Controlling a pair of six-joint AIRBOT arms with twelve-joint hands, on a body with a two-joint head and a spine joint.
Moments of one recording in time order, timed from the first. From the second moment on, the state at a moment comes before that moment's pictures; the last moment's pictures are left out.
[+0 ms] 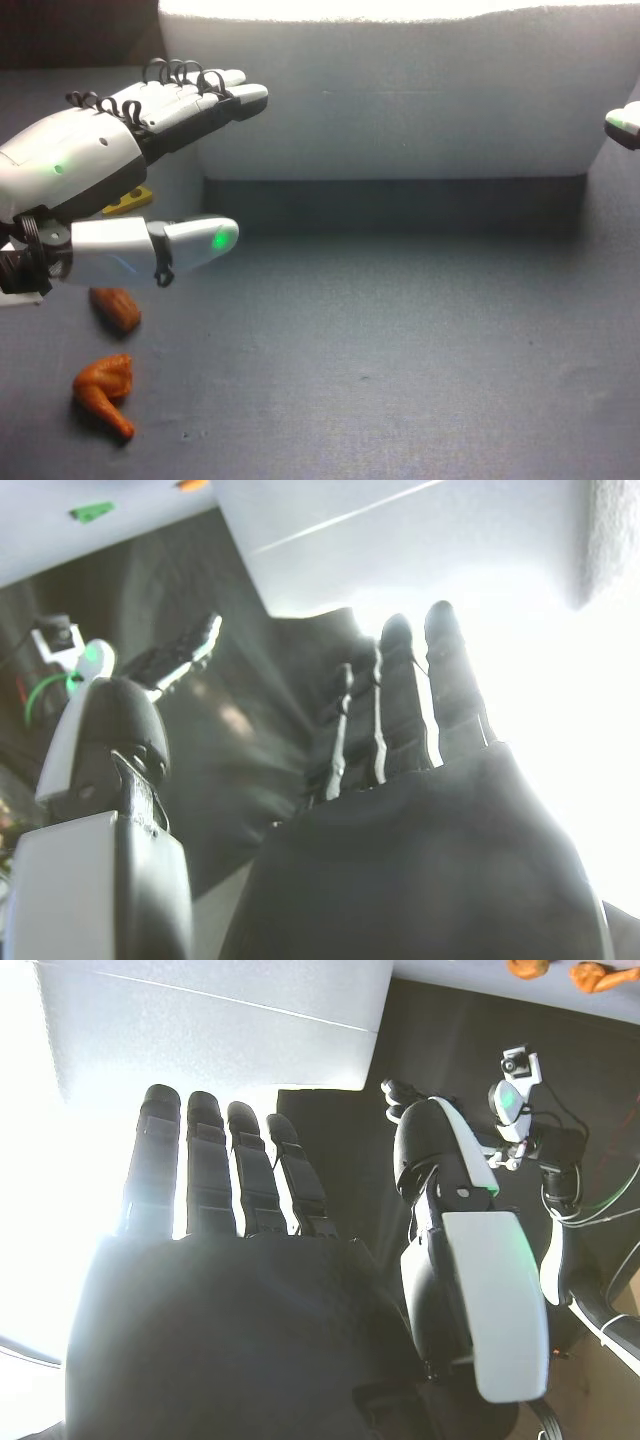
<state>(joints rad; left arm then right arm) 0.79 -0.92 1.12 0.14 -1.03 0.45 -0.93 -0.72 0.90 0.14 1.15 -0.74</state>
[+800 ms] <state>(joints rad) 0.85 -0.91 1.11 -0.07 -1.19 0.52 -0.95 -0.72 0.91 0.29 1.28 -0.79</state>
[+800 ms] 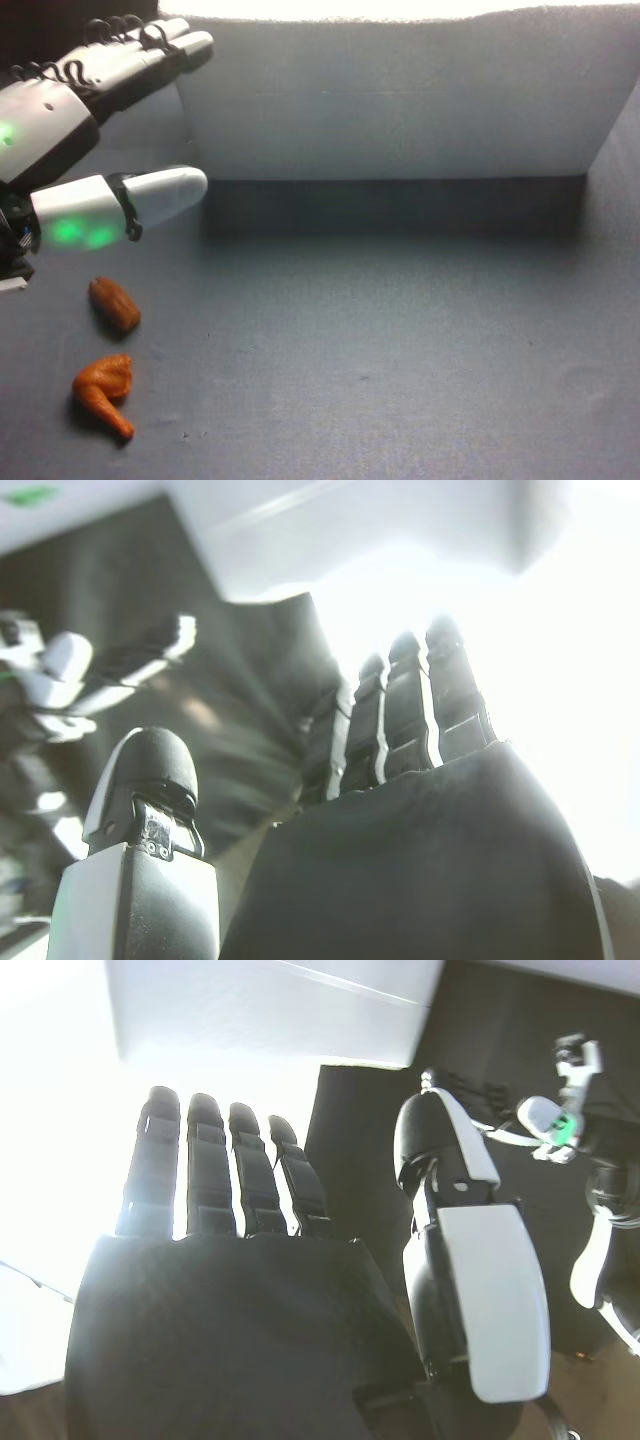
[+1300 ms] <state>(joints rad) 0.84 -0.94 1.16 -0.24 -1.24 0.57 -0.93 -0.77 0.98 0.46 1.29 -0.82</state>
